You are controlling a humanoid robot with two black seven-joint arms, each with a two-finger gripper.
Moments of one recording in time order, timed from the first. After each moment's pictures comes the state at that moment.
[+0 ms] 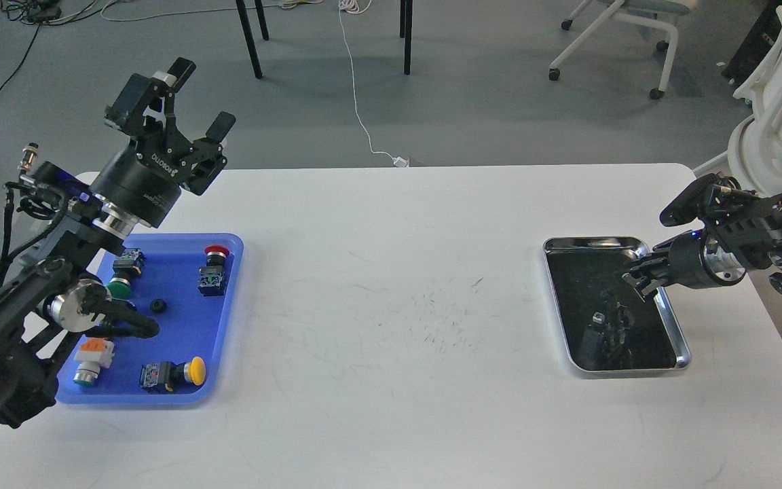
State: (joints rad) left arm -0.44 0.45 -1.05 -1.19 0.69 -0.33 -0.49; right arm 1.23 -0.61 -0.55 0.79 -1.60 0.14 0.49
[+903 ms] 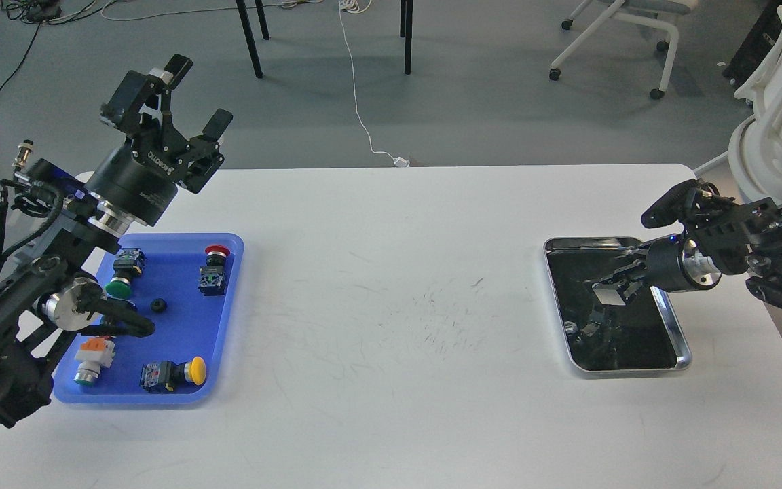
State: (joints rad) left arm -0.44 0.48 -1.04 -1.22 0.70 -0.33 -0.49; right arm 1.25 -0.69 -0.41 0.93 -1.49 0.14 0.49
